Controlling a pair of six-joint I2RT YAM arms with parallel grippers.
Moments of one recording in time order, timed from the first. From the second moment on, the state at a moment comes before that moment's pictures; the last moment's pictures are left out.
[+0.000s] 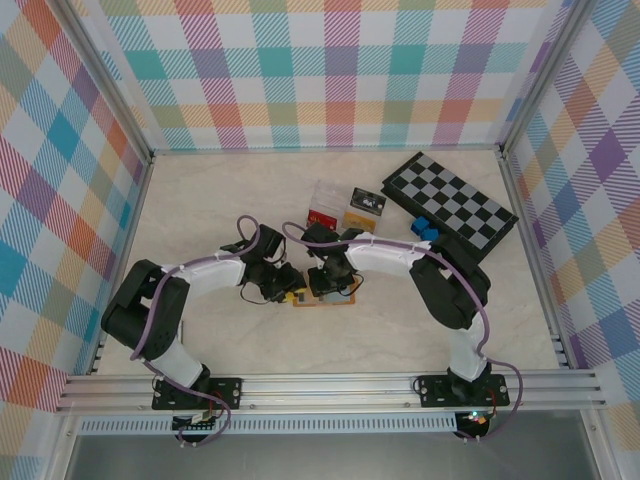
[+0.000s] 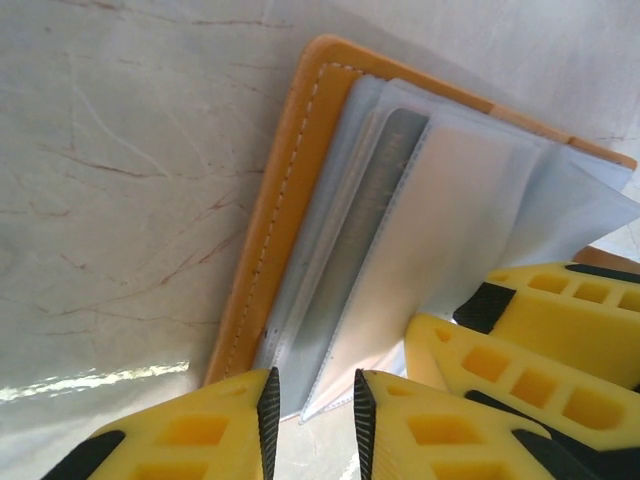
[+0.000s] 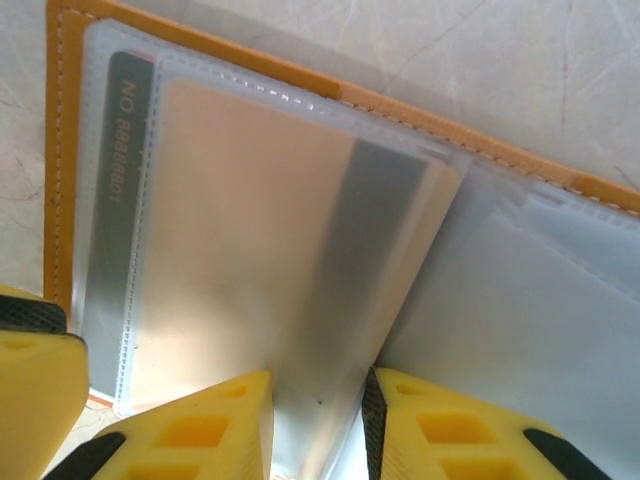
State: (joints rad) left arm -0.52 1.61 0.82 -0.39 0.46 -0.95; right arm 0.86 1.97 1.32 -0.69 -0.14 0.50
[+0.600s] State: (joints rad) left arm -0.51 1.64 0.82 -0.32 0.48 -0.95; right arm 0.82 1.94 1.27 -0.63 -0.23 0.50
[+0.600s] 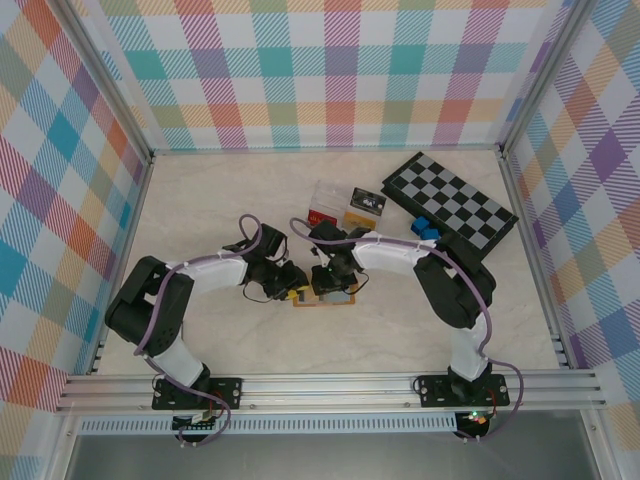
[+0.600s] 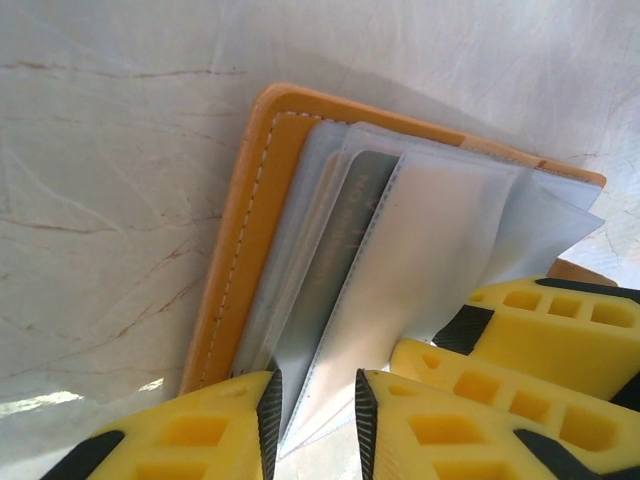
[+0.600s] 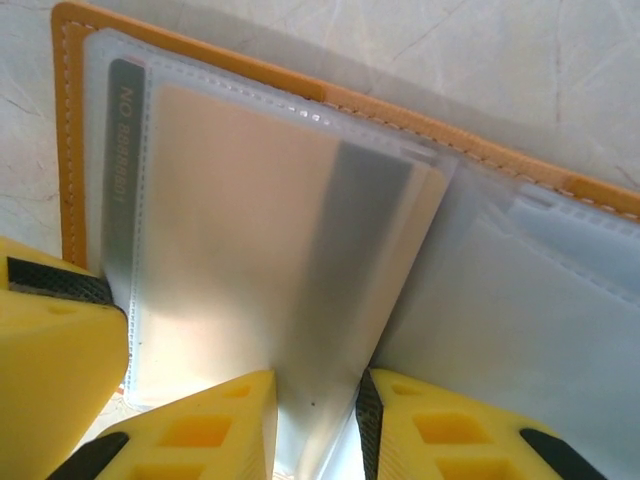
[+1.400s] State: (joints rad) left arm -0.51 1.66 0.79 -0.22 0.55 -0.95; right arm 0.75 1.91 1.17 -0.50 -0.39 0.51
